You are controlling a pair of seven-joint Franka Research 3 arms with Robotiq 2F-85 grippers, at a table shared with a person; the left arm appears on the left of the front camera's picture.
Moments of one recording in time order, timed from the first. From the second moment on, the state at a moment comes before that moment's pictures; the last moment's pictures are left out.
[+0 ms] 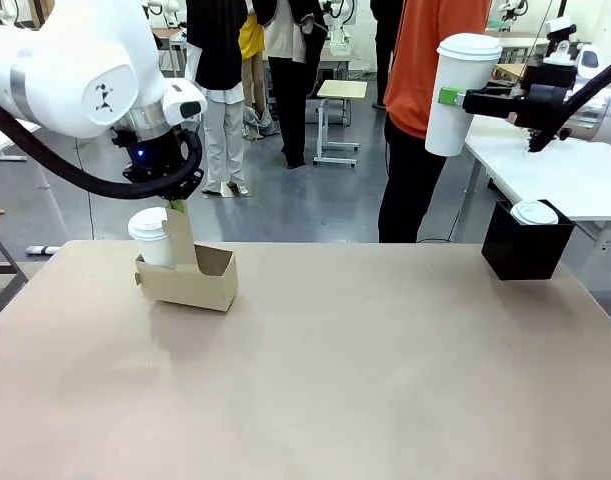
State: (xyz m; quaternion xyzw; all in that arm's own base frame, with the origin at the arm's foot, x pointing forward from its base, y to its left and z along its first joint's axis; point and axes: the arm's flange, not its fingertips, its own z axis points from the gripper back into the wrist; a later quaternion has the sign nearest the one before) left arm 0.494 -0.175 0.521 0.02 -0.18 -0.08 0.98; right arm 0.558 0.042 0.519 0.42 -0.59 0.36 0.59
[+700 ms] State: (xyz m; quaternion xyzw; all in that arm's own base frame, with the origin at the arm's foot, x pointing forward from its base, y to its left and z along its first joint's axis) left arm 0.383 -0.342 0.569 -0.01 -0.18 -0.05 0.98; right arm 0.558 0.042 0.520 0.42 -0.59 0.36 0.59
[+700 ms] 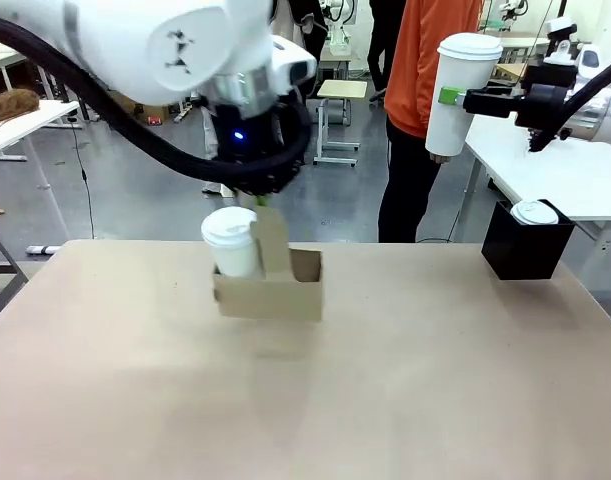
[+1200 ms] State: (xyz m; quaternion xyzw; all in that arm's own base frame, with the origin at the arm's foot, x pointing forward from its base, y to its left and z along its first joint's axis) left arm 0.372 -0.396 0.528 -0.02 -0.16 -0.01 0.99; right arm 0.558 0.041 0.520 0.42 -0.59 0.36 0.59
